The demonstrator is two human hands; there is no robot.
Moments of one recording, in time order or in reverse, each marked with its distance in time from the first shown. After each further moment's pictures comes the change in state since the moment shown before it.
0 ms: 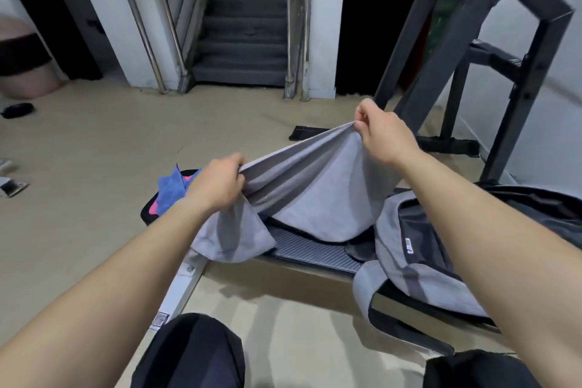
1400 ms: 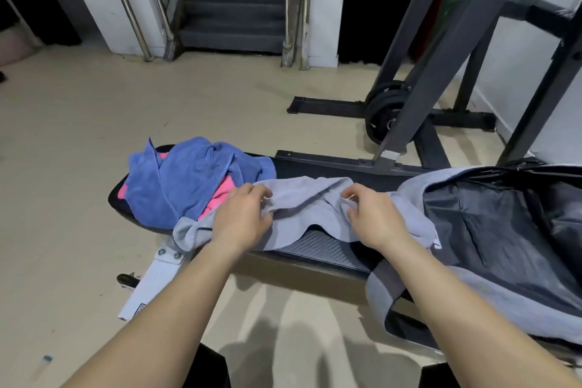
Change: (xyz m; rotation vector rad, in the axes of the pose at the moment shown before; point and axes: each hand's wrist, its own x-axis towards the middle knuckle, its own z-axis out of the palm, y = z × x) left_hand -0.009 0.000 0.146 -0.046 -0.060 -0.068; right_hand -0.087 0.047 0.161 0.038 -0.280 0.253
